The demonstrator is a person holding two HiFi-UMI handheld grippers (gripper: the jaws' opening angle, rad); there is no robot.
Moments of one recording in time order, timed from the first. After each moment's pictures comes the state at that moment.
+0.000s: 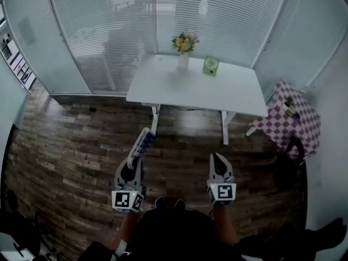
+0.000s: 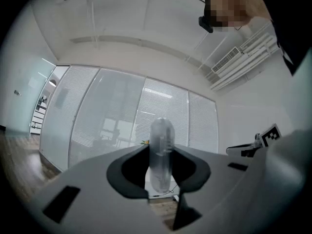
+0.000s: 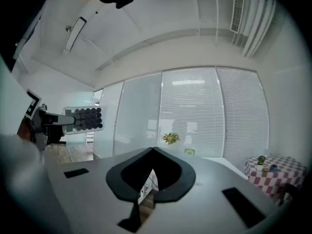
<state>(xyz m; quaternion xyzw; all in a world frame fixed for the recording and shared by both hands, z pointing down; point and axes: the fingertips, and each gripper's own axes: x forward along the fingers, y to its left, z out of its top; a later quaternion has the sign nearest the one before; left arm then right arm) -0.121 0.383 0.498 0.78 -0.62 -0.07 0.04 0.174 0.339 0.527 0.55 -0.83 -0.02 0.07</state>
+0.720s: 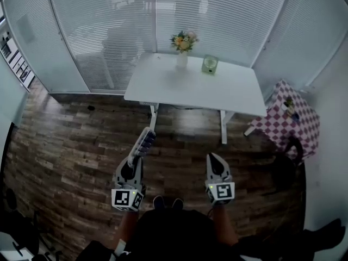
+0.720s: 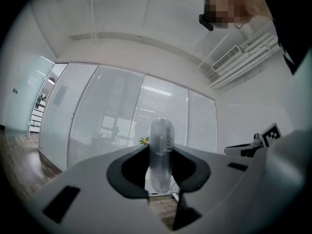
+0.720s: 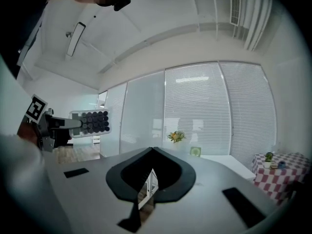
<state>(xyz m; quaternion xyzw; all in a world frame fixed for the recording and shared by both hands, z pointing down) -0.111 0.374 0.503 0.79 -0.61 -0.06 0.05 0.169 0.337 0.529 0.53 -0.85 -0.01 0.07</state>
